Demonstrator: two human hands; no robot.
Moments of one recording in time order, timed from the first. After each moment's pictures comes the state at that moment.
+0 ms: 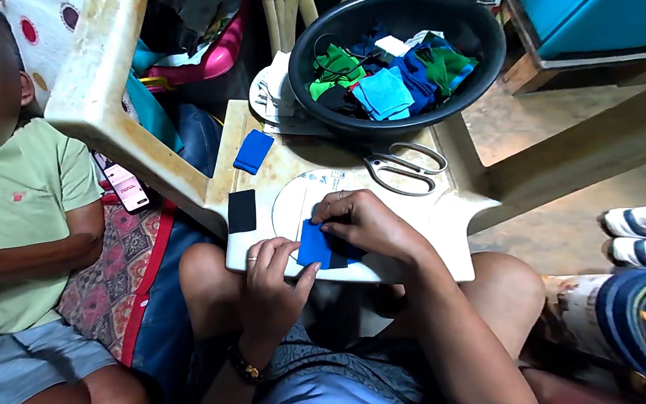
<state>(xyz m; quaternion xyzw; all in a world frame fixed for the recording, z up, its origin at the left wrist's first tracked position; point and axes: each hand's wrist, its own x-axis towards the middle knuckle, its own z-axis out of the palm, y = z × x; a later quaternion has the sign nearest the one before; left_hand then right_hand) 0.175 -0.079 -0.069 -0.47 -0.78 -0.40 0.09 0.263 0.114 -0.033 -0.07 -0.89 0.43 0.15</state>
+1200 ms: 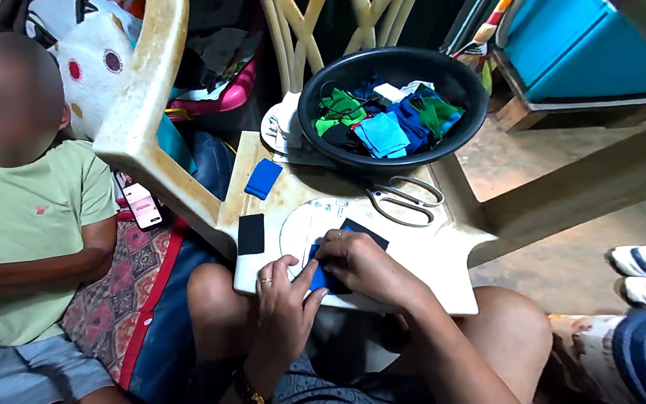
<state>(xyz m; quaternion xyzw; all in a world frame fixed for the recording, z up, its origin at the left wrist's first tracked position) 0.174 -0.076 -0.068 -0.52 -0.79 -0.32 0.09 0.267 0.092 -0.021 -0.06 -0.91 0.40 0.13</state>
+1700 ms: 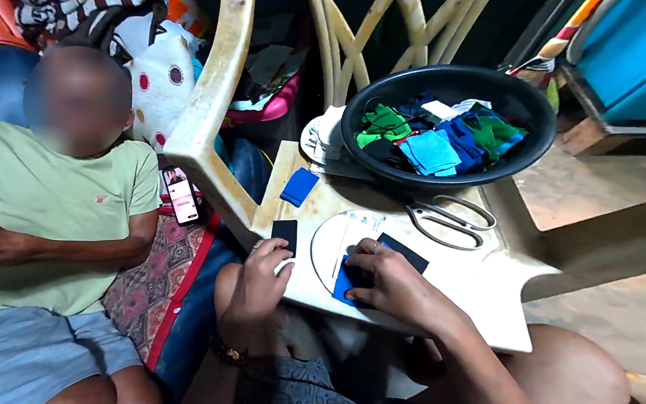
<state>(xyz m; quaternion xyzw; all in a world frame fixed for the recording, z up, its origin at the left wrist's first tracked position) 0.094 -0.094 -0.027 -0.53 -0.78 -0.34 0.03 0.262 0.080 -0.014 -0.11 -0.92 0.37 0.10</state>
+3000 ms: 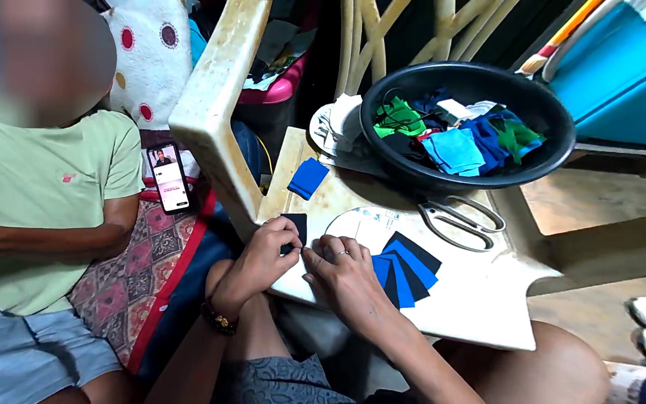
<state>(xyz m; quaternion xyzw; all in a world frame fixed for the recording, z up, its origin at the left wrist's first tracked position) 0.045 -0.084 -0.031 -0.57 -0.72 -0.37 -0.13 0.209 0.021 -0.048 -0.10 -0.95 0.16 0.23</state>
